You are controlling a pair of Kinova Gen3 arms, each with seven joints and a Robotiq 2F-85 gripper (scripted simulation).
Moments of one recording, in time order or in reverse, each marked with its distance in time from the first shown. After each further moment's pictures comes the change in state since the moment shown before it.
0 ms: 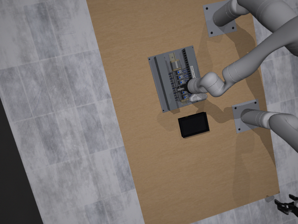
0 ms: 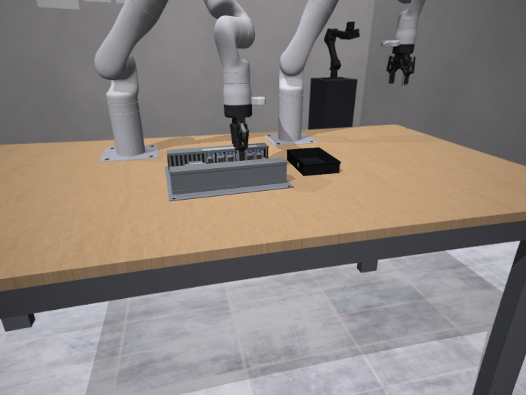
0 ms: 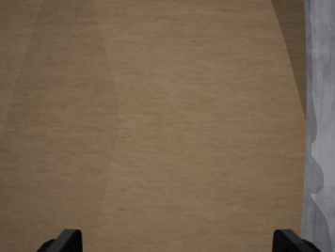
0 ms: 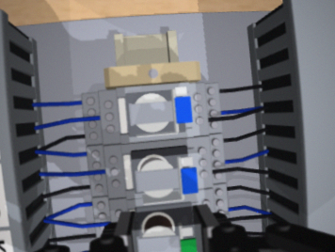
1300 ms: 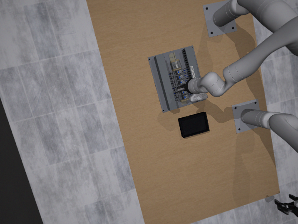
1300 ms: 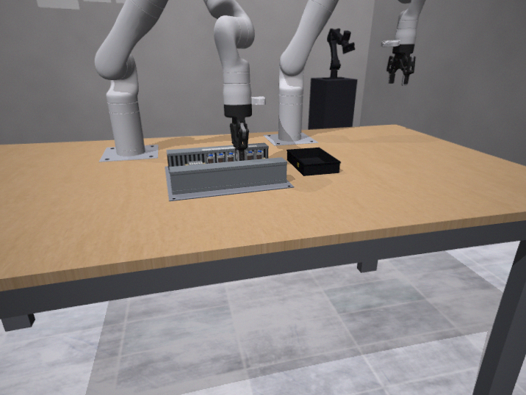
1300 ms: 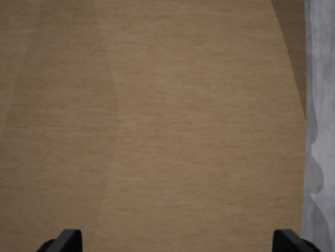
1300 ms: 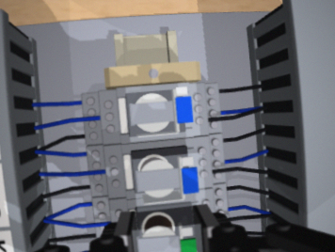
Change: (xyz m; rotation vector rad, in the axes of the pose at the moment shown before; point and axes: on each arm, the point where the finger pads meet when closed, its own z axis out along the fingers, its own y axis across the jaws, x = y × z) left arm 0.000 0.000 0.000 0.000 0.000 0.000; right arm 0.000 0.000 0.000 -0.007 0.000 0.000
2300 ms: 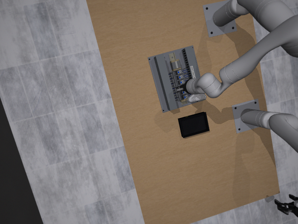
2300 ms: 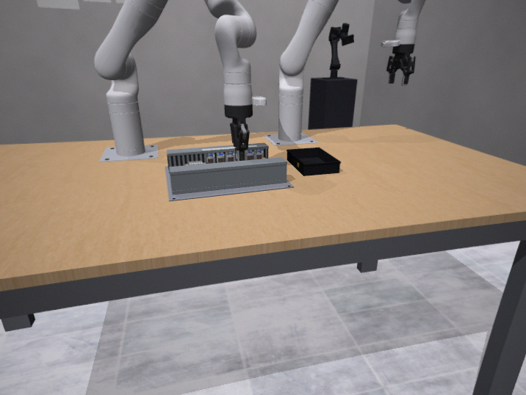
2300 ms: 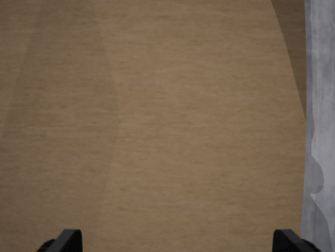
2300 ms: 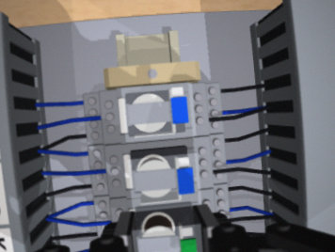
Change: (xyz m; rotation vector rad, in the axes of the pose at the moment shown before) left arm 0.000 0.000 0.000 0.000 0.000 0.000; right arm 0.000 0.001 0.000 0.047 0.000 0.000
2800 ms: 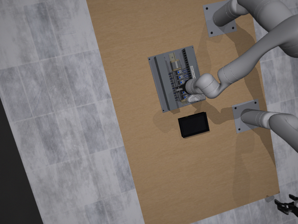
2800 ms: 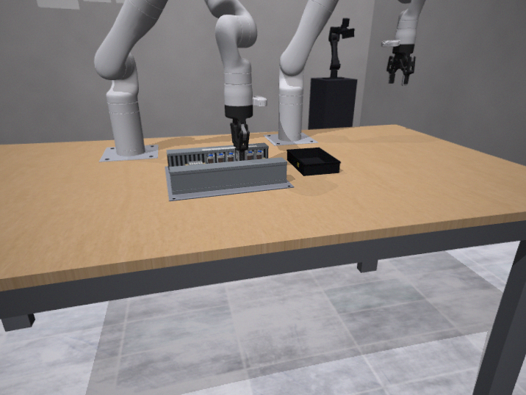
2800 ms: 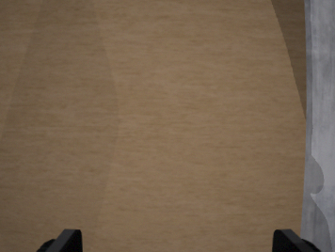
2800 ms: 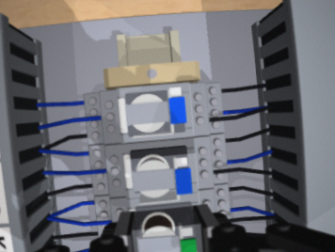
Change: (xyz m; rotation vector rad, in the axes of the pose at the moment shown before) left arm 0.000 0.000 0.000 0.000 0.000 0.000; right arm 0.000 0.001 0.000 0.021 0.000 0.000
